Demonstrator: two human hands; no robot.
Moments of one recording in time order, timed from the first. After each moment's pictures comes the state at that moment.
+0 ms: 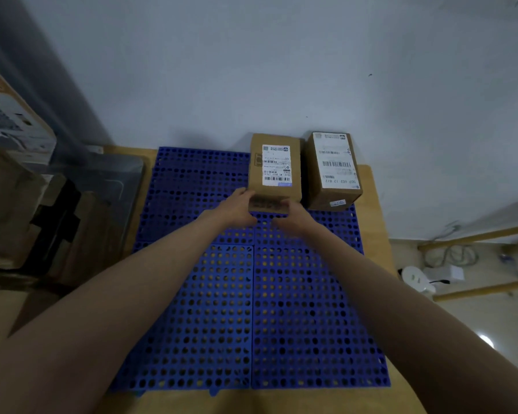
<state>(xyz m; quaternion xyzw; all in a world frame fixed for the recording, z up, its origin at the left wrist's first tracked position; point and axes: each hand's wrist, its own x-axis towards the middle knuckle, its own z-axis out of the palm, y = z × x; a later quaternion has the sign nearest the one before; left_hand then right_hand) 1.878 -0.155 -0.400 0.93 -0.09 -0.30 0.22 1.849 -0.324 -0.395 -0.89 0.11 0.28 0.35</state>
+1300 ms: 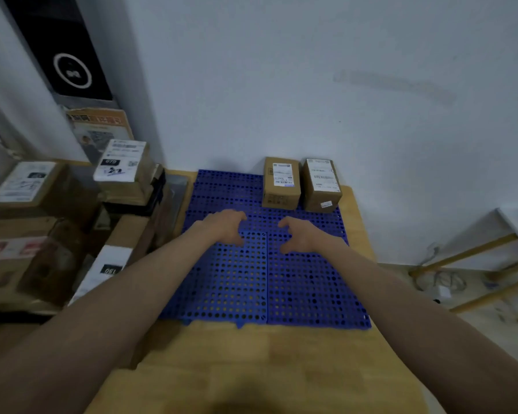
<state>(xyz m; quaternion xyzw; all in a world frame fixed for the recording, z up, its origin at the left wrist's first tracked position) 1.663 -0.069 -0.255 0.95 -0.13 -0.27 0.06 1.638 -0.277 -0.237 -0.93 -0.04 0.31 0.19</state>
